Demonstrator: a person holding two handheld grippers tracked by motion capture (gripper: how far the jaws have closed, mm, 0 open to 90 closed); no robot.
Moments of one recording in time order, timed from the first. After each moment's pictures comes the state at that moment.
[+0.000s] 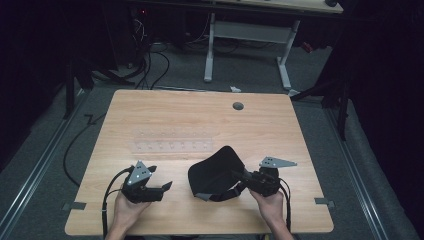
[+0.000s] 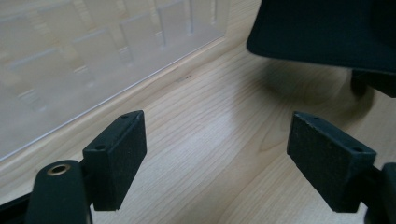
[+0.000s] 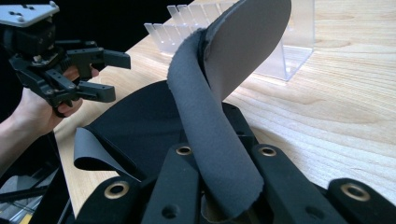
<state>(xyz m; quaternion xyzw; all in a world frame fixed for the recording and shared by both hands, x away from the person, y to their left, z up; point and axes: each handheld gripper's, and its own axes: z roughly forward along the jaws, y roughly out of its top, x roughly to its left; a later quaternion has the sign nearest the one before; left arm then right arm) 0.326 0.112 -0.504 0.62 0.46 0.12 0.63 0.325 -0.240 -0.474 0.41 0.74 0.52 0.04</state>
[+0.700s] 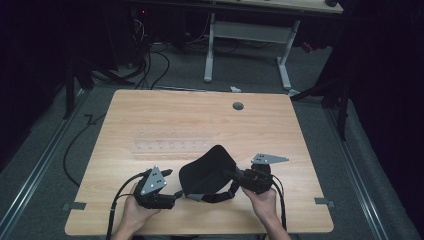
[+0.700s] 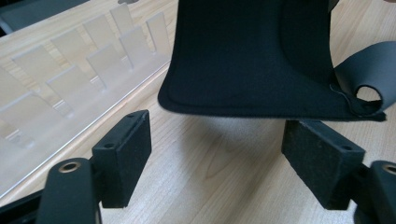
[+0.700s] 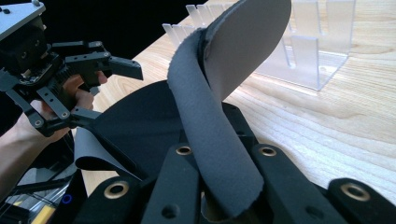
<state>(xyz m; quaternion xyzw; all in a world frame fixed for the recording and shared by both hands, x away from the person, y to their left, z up) 0.303 0.079 -0.491 0.66 0.38 0.11 0.64 0.332 -0.219 -0.466 0.40 0.75 0.53 0.01</state>
